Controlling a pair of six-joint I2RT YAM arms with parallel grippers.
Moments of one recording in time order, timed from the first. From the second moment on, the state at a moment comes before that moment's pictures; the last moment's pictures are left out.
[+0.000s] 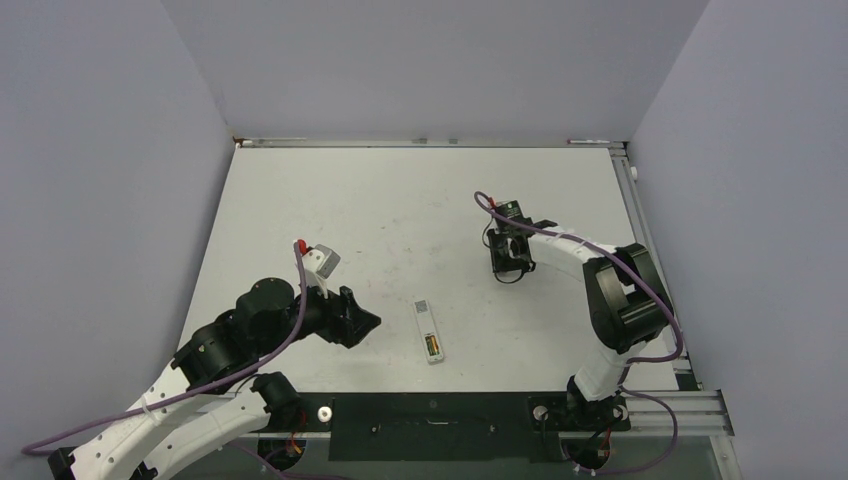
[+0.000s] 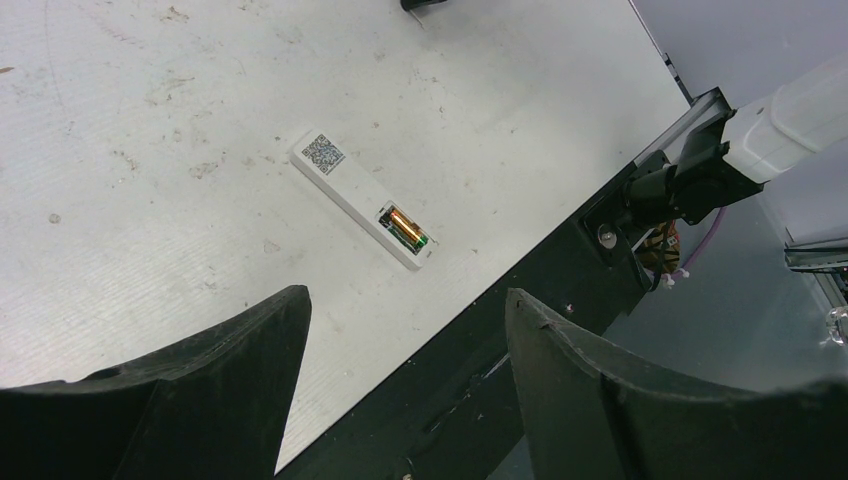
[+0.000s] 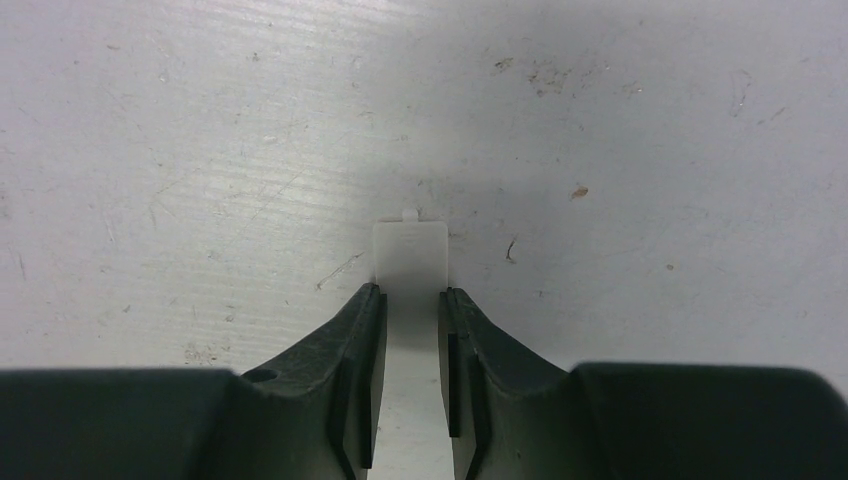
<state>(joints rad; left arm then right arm) -0.86 0.54 0.81 -0.69 0.02 -0.51 0.40 1.74 1.02 -0.40 0.08 0.21</state>
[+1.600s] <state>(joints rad) -0.86 0.54 0.81 -0.69 0.02 -0.51 0.90 1.36 0.84 -0.50 0.25 0.62</state>
